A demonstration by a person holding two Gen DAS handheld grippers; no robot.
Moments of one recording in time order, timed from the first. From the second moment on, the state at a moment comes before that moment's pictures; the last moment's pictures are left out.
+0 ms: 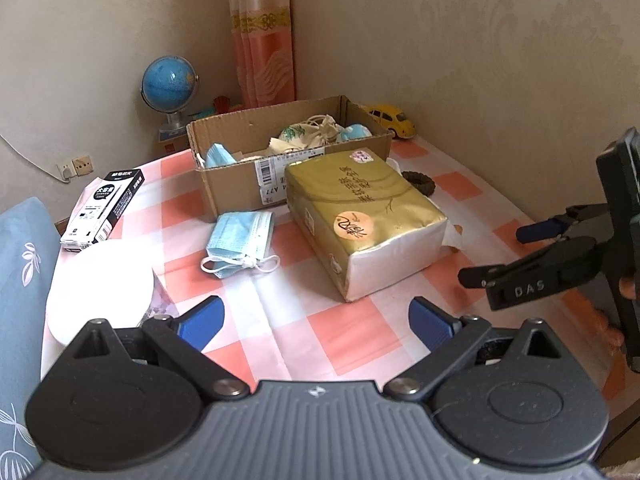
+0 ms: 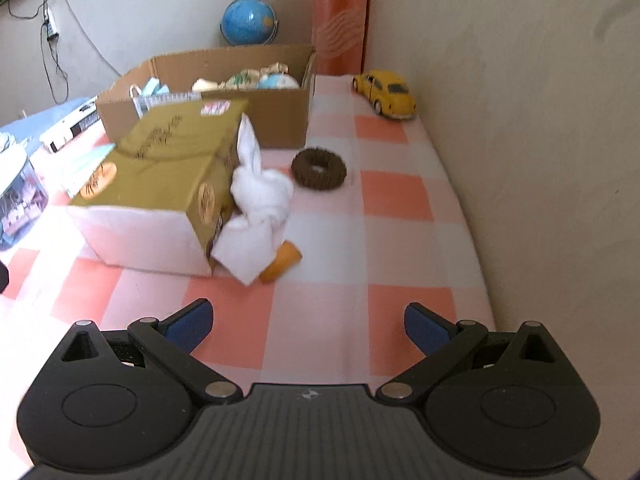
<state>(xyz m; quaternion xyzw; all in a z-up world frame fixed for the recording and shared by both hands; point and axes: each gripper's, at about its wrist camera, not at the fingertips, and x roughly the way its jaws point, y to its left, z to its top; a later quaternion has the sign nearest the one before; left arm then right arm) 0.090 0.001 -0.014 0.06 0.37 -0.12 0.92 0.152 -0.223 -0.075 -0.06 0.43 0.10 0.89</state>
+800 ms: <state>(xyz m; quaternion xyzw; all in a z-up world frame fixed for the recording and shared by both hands) 0.214 0.019 -0.018 0.12 0.41 -0.09 0.90 0.145 -0.223 -0.077 -0.08 0.42 0.11 0.90</state>
